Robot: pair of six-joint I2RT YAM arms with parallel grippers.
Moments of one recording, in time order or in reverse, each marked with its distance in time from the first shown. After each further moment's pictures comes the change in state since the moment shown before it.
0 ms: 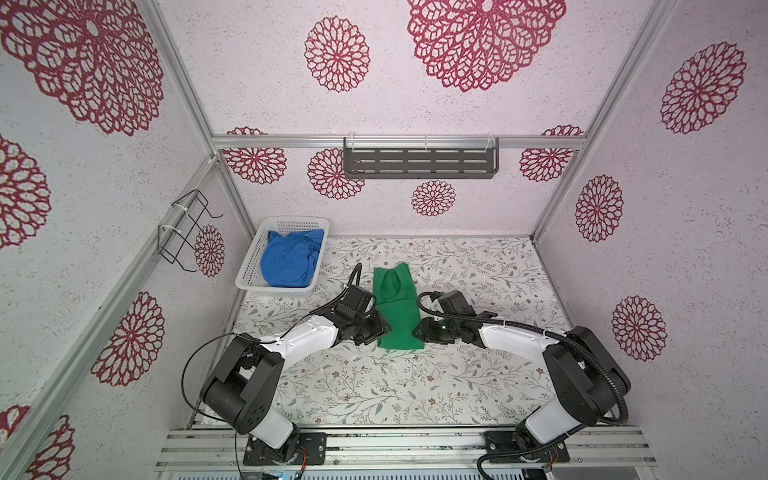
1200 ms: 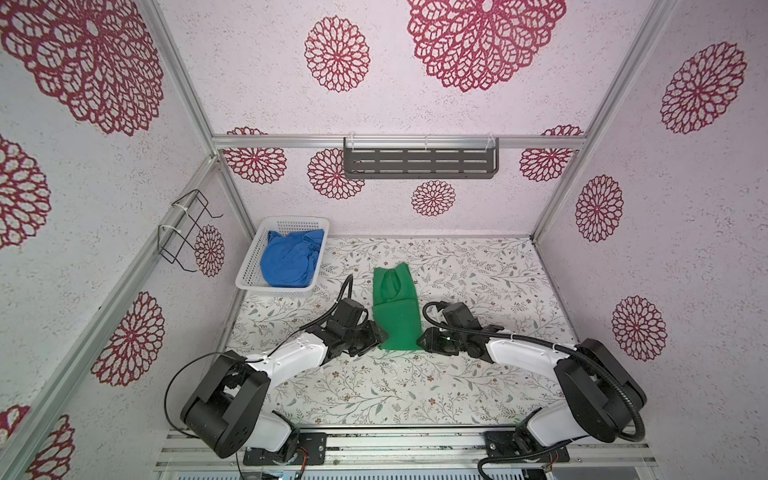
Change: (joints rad) left arm -0.004 -0.113 -0.194 0.148 0.000 -0.035; right arm 0.029 -0.080 -0.134 0.054 0.042 0.085
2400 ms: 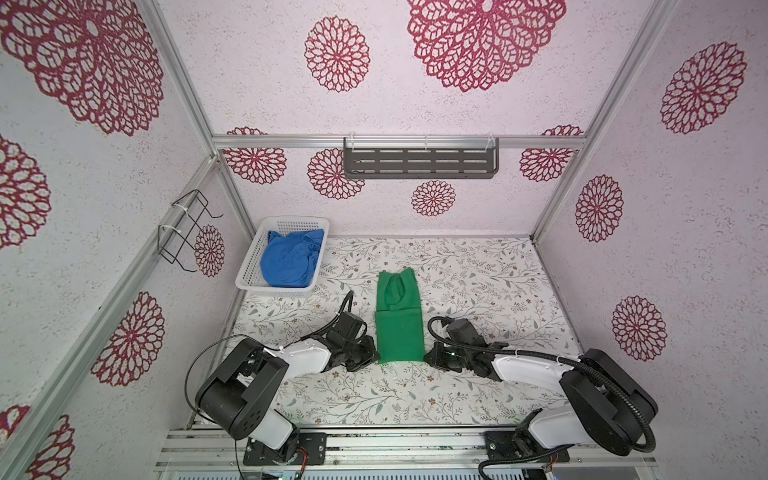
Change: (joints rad) left arm 0.011 0.058 -0.116 0.053 0.041 0.013; right arm 0.055 -0.099 -0.196 0.113 -0.008 0.143
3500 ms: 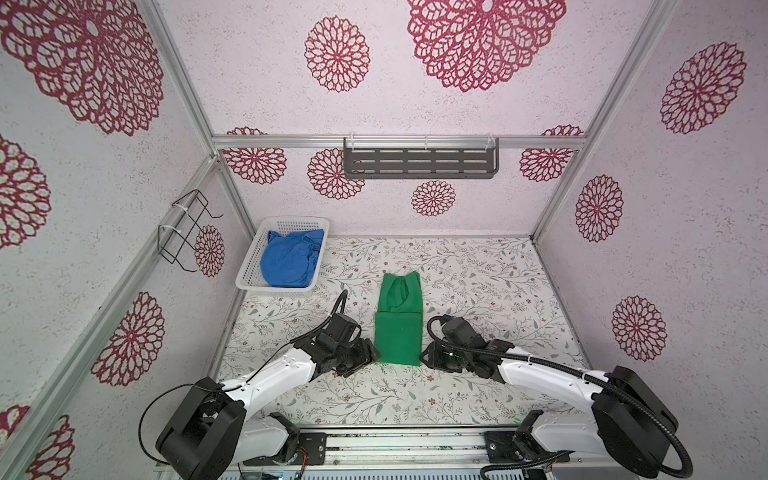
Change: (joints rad) left arm -0.041 -0.264 -0.031 -0.235 -0.061 -0.046; right arm 0.101 -0.111 0.090 -0.199 0.101 0.060
